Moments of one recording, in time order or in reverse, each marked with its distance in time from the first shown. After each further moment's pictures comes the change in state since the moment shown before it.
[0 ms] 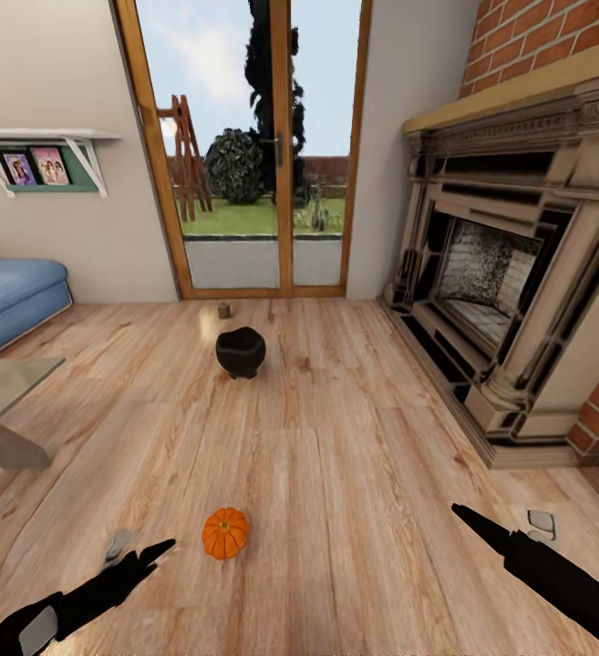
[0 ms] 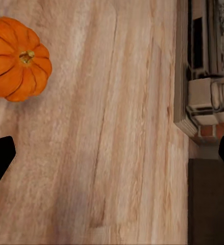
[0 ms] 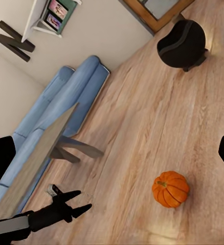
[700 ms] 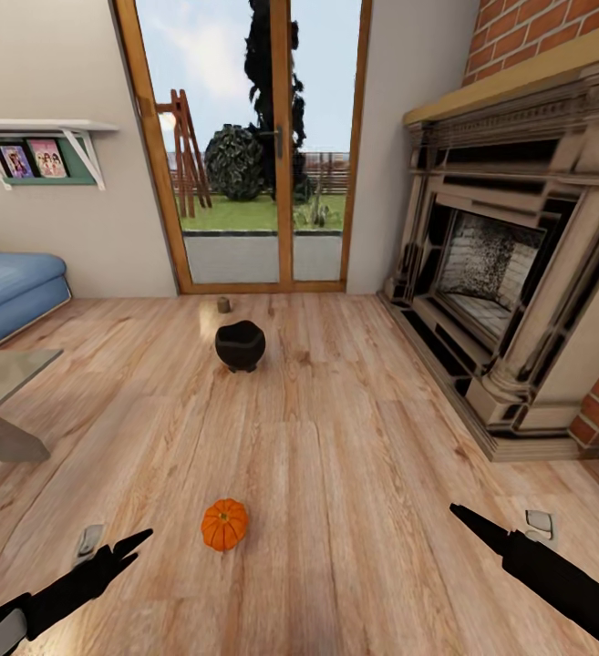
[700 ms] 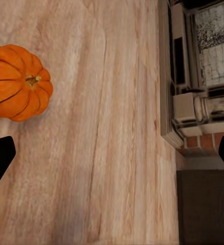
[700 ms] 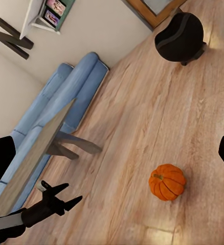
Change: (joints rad) left arm 0.004 0.074 0.002 0.000 0.056 0.008 -0.123; right arm 0.000 0.001 0.006 0.000 0.000 0.001 0.000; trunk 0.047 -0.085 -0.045
